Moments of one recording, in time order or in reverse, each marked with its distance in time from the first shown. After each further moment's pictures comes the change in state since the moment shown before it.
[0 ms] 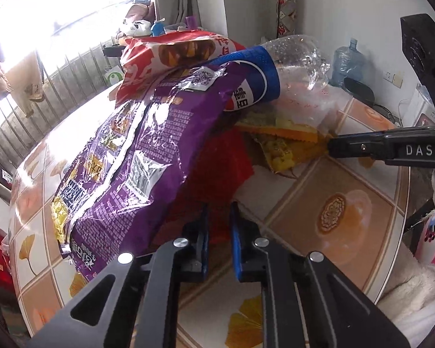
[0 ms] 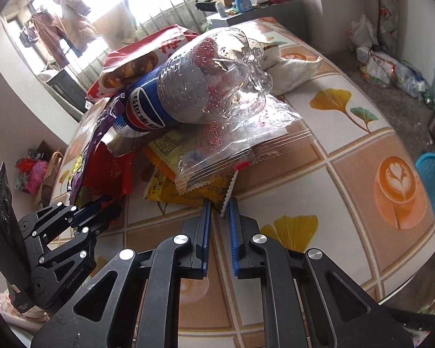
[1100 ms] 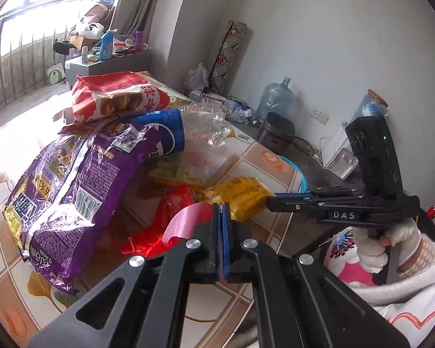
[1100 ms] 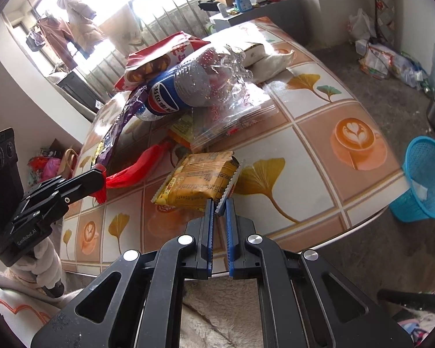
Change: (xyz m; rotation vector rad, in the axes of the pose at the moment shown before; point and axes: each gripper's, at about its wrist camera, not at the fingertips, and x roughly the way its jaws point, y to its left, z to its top) left arm -0.074 -0.006 0.023 -0.086 -0.113 -0.461; right arm -0.046 -0.011 -0.023 0.008 -0.002 0.052
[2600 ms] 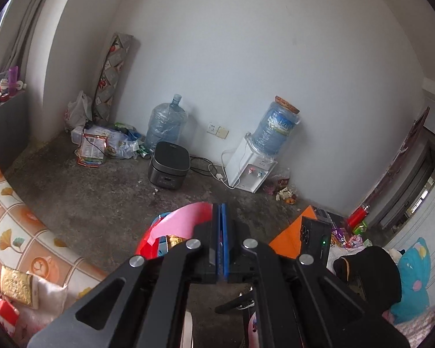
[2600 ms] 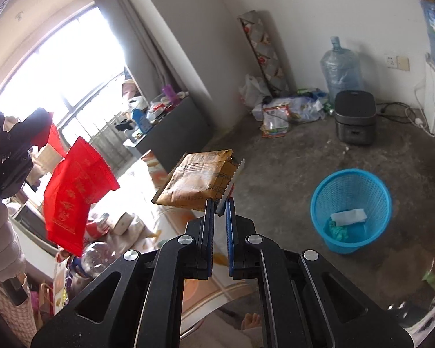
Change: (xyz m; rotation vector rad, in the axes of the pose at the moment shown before) left arm 0.137 -0.157 0.246 0.190 0.030 -0.503; right arm -0.100 -0.180 0.042 0.439 -0.522 -0.292
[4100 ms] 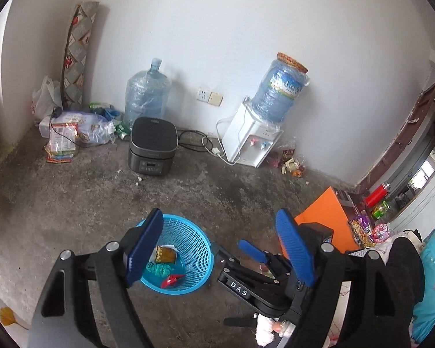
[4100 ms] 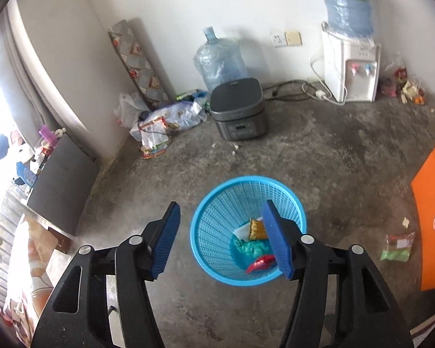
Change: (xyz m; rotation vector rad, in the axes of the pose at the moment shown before) left arm 0.211 -0.002 0.032 0.089 0.131 -0.003; right arm 0.056 -0.115 0.030 0.180 -0.105 -0.446
